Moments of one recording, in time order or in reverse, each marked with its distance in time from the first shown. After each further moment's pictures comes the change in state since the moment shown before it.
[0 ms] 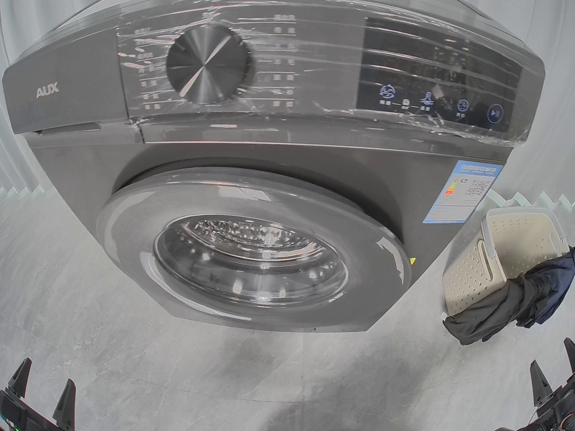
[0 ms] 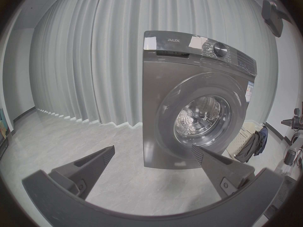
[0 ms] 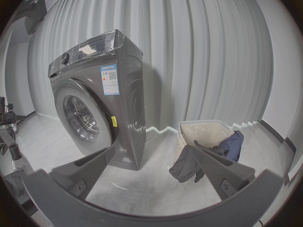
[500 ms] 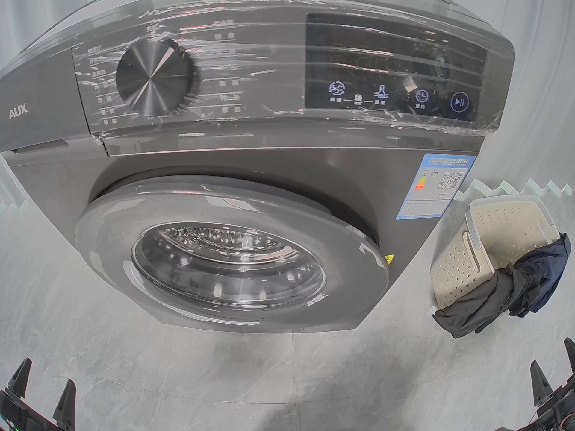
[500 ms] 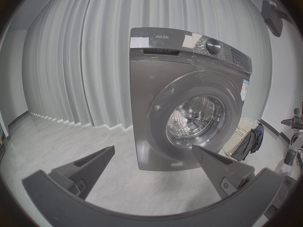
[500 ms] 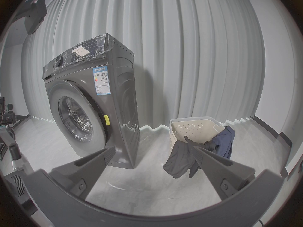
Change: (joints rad) left arm 0.000 0.000 0.000 0.000 0.000 0.001; right arm 0.000 0.000 0.000 0.000 0.000 -0.001
